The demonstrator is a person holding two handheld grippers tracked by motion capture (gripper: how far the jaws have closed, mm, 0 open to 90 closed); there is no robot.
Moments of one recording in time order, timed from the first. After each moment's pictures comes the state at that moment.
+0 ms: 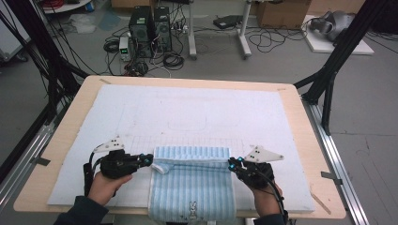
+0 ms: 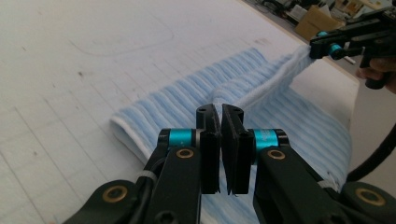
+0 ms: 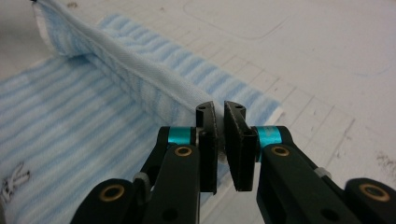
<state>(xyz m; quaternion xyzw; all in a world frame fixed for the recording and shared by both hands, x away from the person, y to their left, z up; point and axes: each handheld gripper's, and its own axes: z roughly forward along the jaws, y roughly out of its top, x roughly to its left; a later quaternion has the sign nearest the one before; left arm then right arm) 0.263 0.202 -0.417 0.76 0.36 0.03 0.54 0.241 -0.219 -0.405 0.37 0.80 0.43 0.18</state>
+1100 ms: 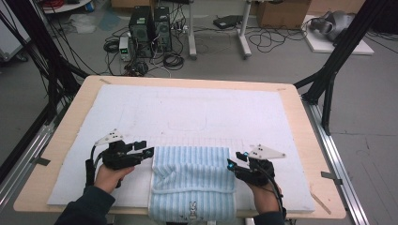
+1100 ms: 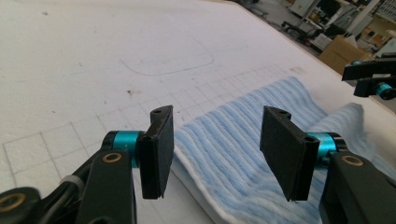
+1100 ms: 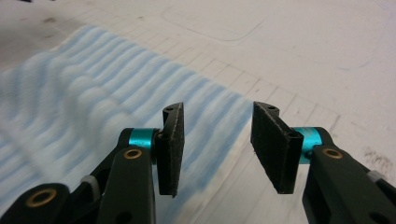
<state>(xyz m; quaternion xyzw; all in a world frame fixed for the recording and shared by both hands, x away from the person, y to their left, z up) 0.302 0.204 -0.426 0.72 0.41 0.08 0.55 0.261 -0.225 -0.412 0.40 0.78 0.44 0.18</state>
